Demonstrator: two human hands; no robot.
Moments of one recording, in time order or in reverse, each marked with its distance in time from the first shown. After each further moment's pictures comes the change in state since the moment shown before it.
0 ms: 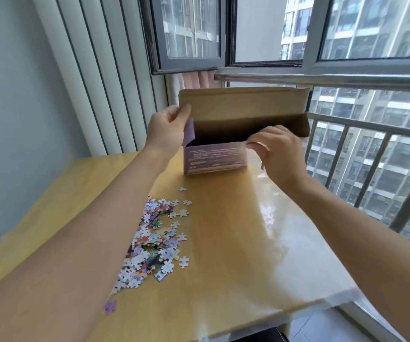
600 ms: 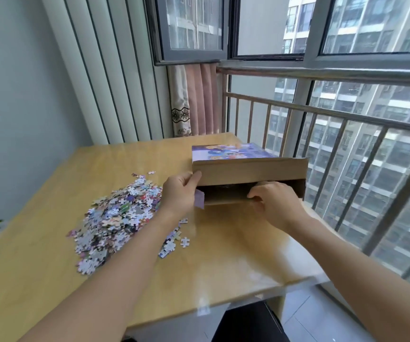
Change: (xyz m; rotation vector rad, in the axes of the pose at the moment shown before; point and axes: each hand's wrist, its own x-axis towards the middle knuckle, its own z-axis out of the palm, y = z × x) left_hand -0.103 -0.086 0.018 0.071 -0.074 -0.229; right_hand -0.104 -0.018 0.010 -0.061 -0.513 0.129
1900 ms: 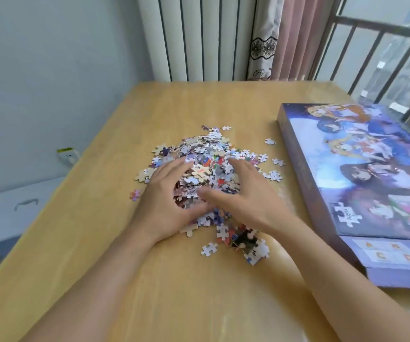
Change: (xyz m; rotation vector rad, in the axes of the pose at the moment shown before) left_hand -0.010 -0.148 -0.163 0.558 0.065 0.082; right_hand 0.087 -0.207 0.108 0.588 -0.456 0.174
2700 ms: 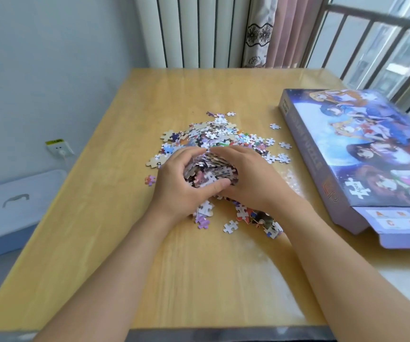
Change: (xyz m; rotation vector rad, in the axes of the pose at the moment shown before) left_hand -0.006 0.001 -0.008 -0.371 0.066 0.046; right_hand 0.010 -0.016 0.018 -0.274 0.048 -0.322
